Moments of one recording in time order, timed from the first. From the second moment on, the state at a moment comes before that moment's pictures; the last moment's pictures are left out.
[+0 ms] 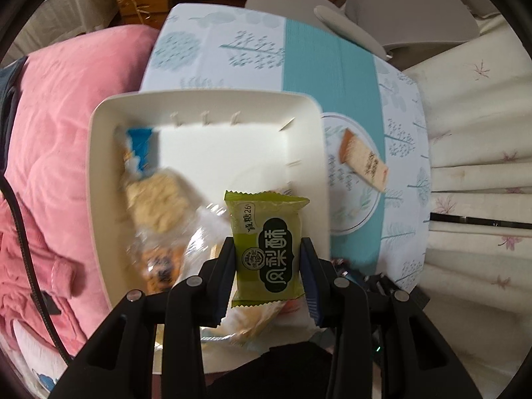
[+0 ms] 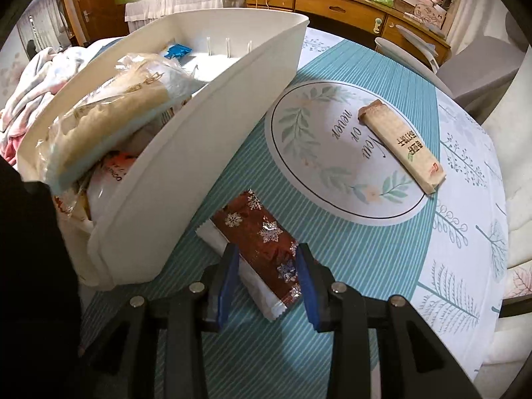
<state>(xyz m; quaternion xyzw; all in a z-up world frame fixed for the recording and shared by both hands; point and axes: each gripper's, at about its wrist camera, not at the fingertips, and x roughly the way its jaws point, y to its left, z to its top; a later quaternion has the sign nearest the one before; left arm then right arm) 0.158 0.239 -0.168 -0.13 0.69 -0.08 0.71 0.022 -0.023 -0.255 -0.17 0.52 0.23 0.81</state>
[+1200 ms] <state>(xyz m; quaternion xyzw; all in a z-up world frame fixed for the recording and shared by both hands) 0.067 0.313 -0.188 -0.12 0.72 -0.10 0.68 0.003 -0.014 -0.240 -0.09 0.53 0.10 0.83</state>
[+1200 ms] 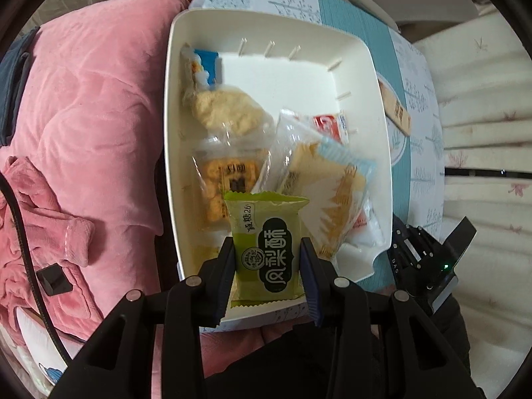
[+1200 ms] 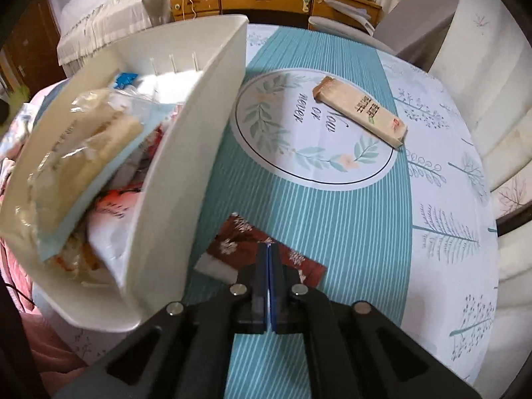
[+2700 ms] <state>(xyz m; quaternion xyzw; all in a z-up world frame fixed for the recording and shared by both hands) -0.023 0.170 -0.161 -0.32 0.53 0.07 0.78 0.080 -0.100 -0.200 -0.16 0.51 0.21 0.82</state>
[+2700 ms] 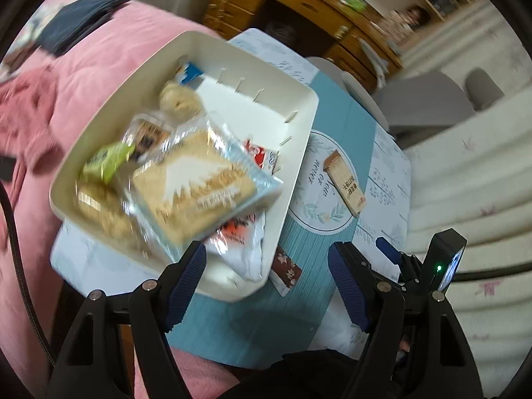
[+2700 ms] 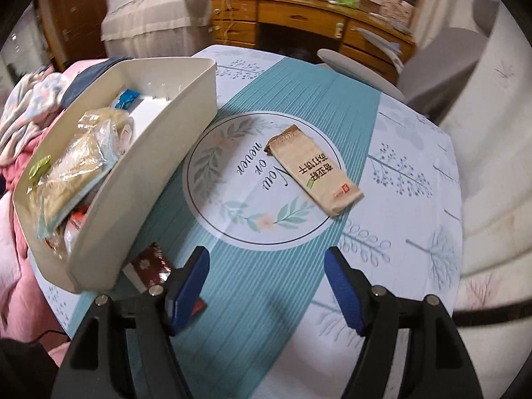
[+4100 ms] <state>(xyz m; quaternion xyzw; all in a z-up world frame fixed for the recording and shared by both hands) 0.011 0.059 -0.308 -0.47 0.50 0.30 0.66 0.186 -0.111 -0.271 -0.24 0.44 0.30 0.81</state>
